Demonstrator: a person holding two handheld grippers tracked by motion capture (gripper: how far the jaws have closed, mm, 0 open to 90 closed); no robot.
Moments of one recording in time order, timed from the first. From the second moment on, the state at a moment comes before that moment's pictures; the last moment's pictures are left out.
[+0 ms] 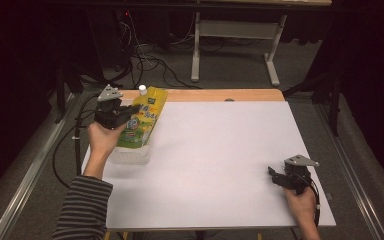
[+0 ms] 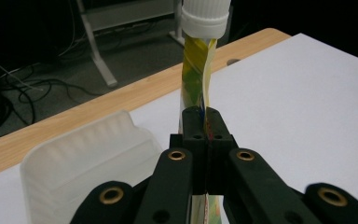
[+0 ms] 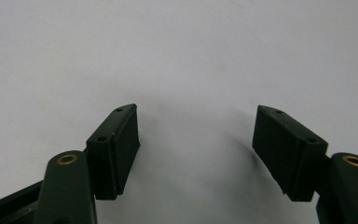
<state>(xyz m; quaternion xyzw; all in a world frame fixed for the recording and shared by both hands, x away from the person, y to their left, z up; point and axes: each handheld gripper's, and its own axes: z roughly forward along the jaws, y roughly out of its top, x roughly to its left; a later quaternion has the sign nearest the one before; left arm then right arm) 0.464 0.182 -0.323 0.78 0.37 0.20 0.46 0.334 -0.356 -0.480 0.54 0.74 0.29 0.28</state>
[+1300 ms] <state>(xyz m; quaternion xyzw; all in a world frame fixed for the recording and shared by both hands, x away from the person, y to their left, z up) 0.443 0.220 -0.340 0.84 0.34 0.19 0.38 0.334 -0.356 -0.480 0.54 0.74 0.29 0.28</state>
